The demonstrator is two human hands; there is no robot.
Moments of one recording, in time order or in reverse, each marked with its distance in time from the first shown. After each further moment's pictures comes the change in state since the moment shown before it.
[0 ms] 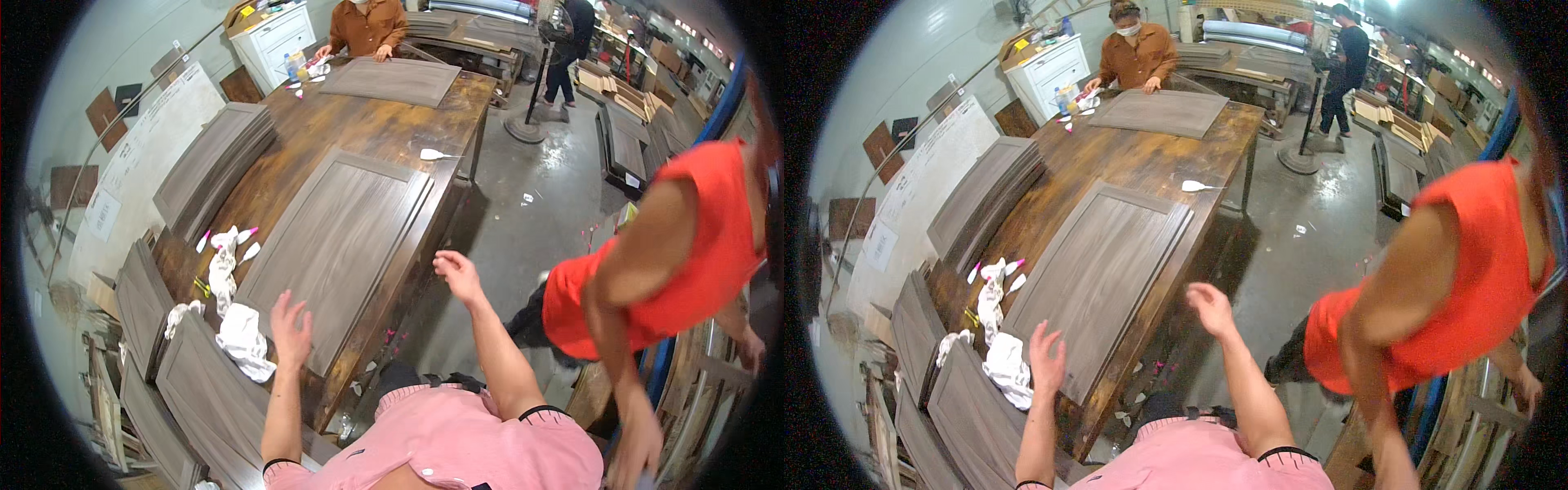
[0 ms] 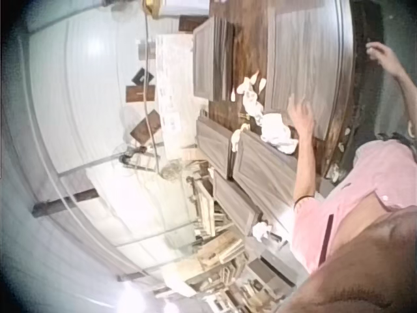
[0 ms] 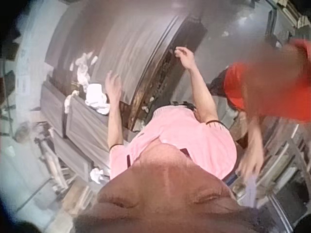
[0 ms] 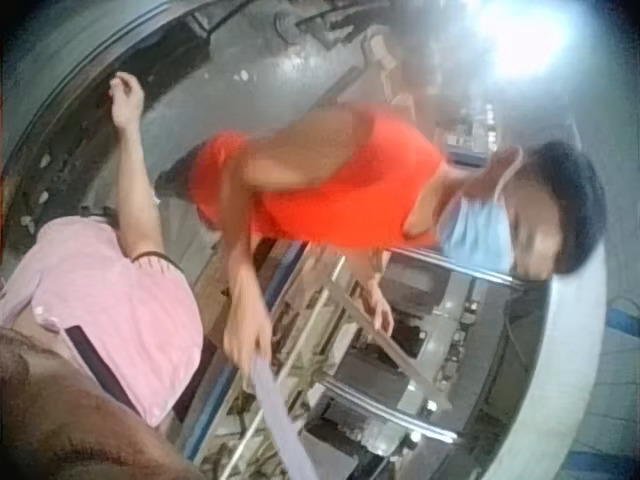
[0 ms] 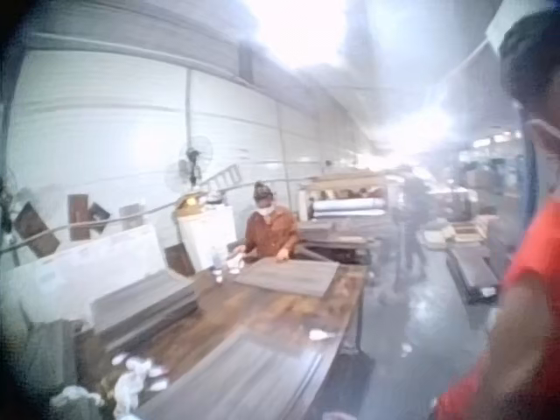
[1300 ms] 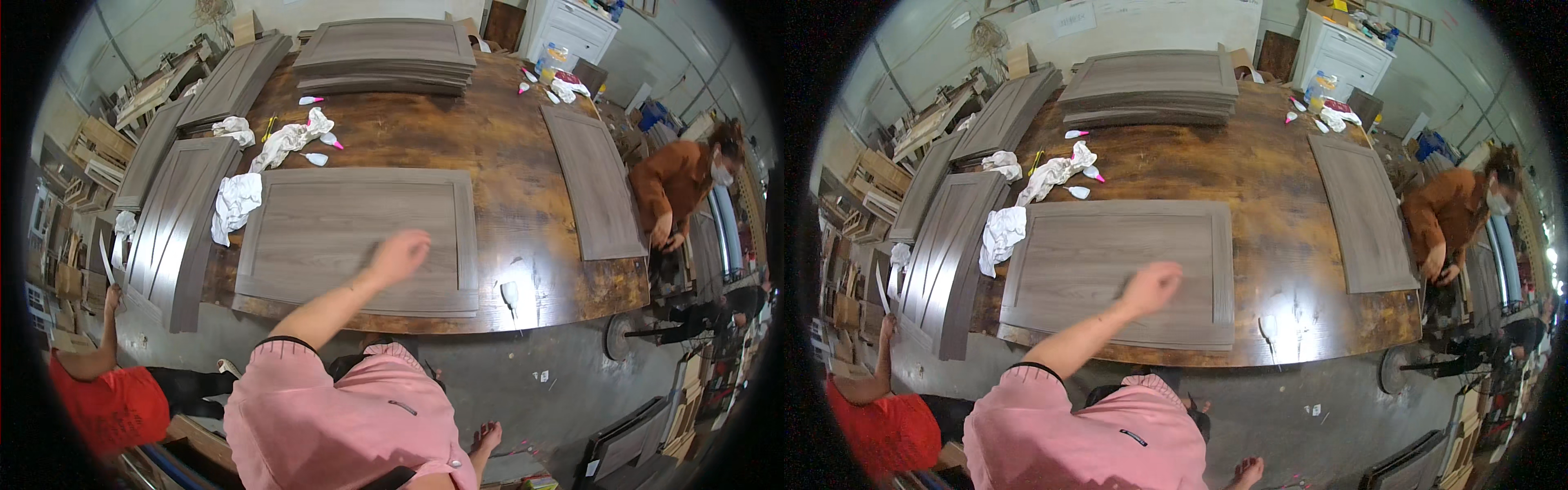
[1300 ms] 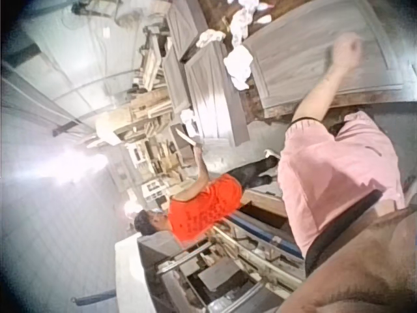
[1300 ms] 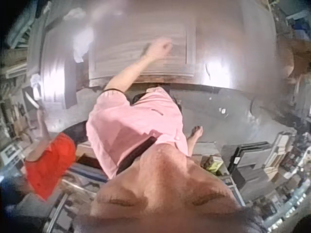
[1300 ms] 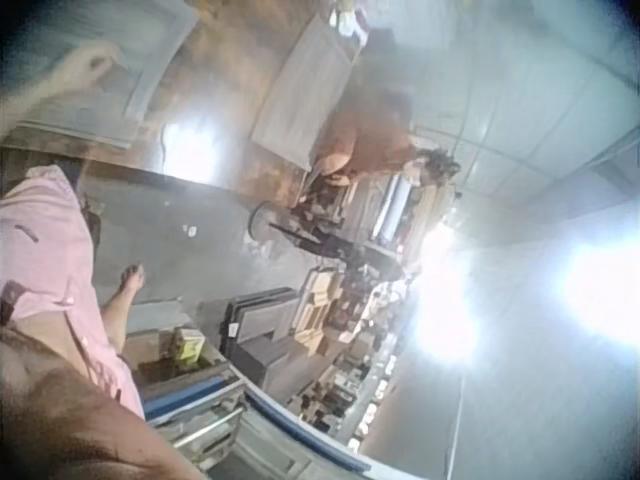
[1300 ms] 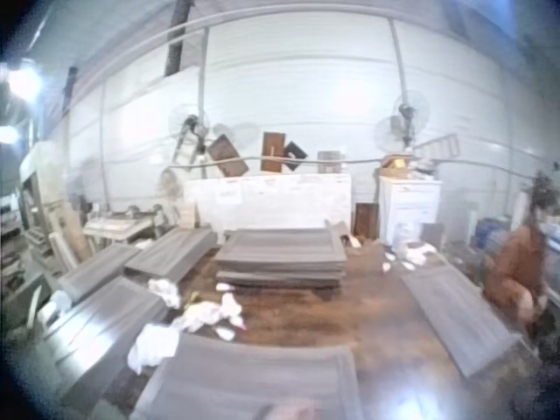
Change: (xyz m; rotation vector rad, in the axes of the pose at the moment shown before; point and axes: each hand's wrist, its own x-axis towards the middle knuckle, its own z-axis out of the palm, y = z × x) left_hand 0.282 0.100 0.247 -0.236 0.327 -0.444; right_hand 0.244 0.103 -0.400 -0.261 0.420 0.791
